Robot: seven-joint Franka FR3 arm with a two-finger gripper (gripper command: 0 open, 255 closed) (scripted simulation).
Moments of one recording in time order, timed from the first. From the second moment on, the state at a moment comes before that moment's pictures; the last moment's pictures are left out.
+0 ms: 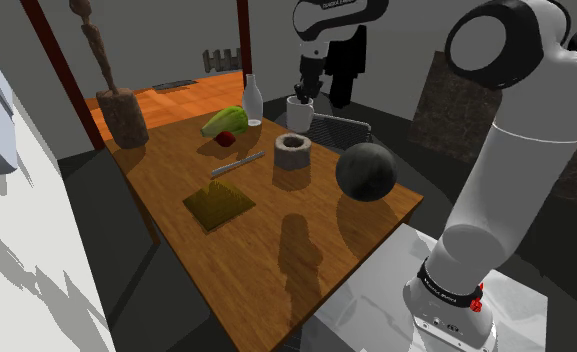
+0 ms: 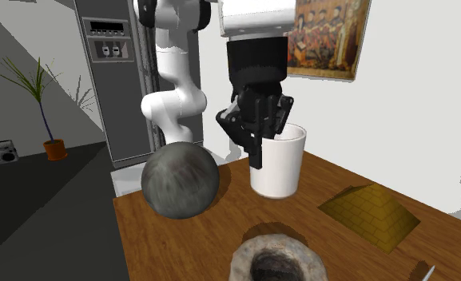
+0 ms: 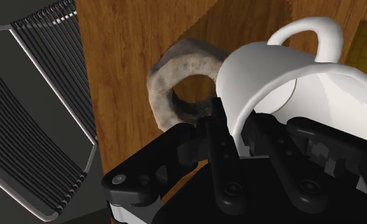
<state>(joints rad) -0.09 0.09 -0.17 -1.69 0.09 1.80 -0.31</state>
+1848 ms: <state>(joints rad) -0.14 0.33 -0.19 -1.60 0.14 1.93 -0.40</state>
